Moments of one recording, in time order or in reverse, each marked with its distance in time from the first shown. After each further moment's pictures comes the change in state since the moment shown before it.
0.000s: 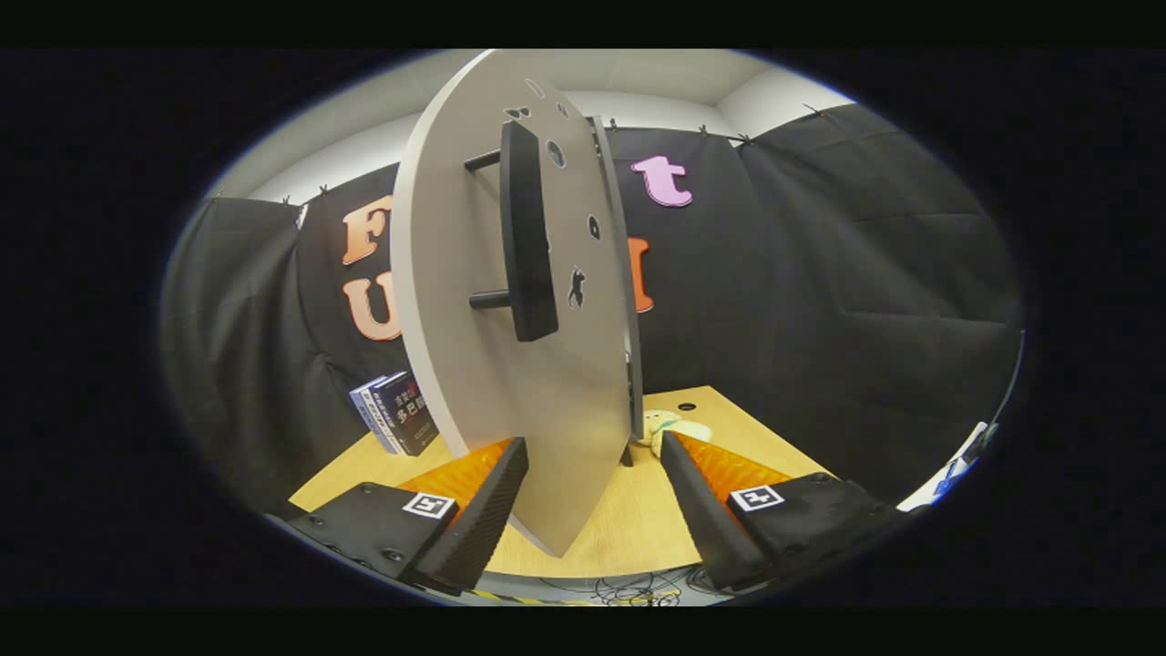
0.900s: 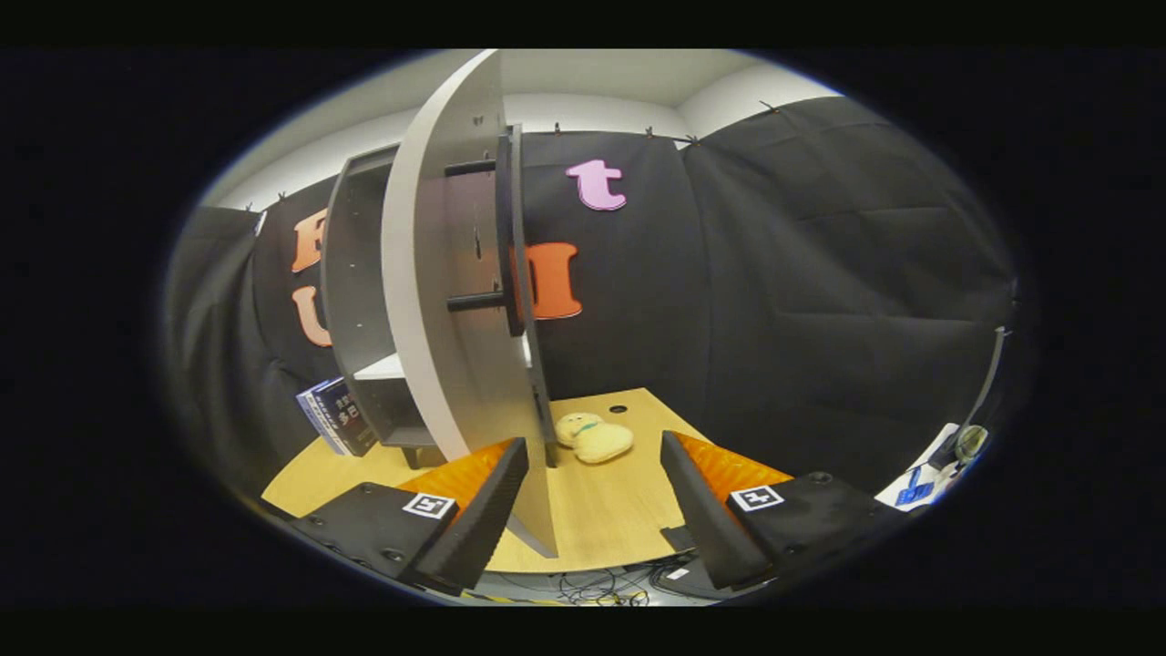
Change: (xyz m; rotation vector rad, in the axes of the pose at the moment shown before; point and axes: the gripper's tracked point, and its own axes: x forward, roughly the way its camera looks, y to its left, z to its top) arm -0.027 -0.114 0.011 0.025 -0.015 -0.119
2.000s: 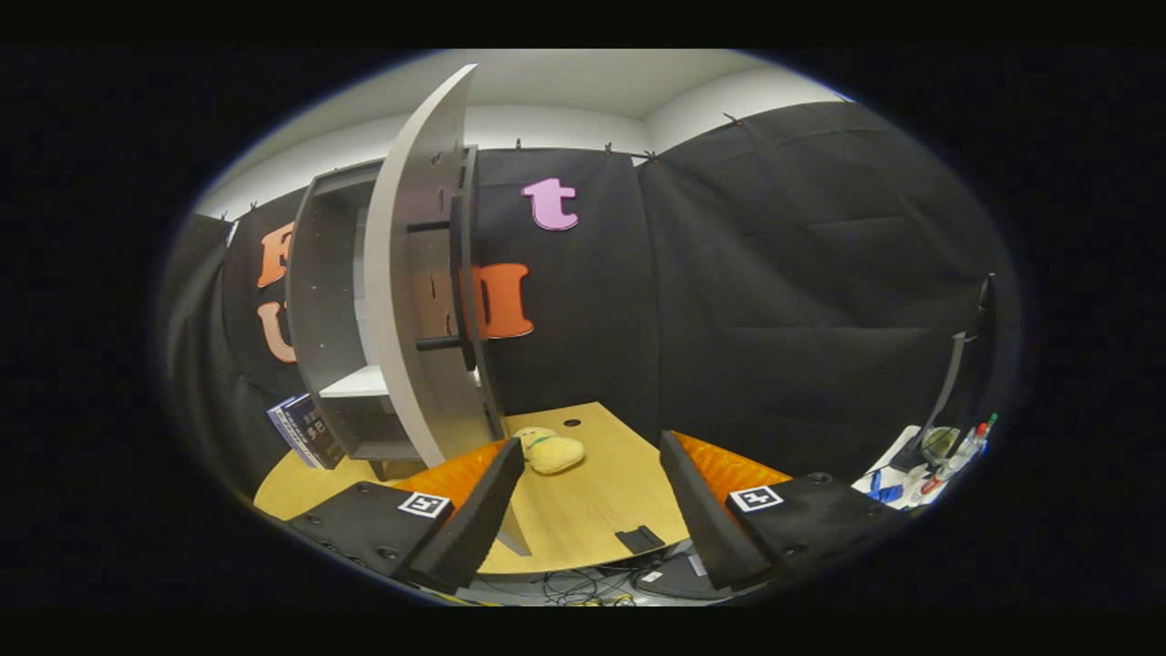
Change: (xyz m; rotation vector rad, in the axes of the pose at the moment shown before) arm -0.029 -0.059 0.025 0.024 -0.056 -0.151
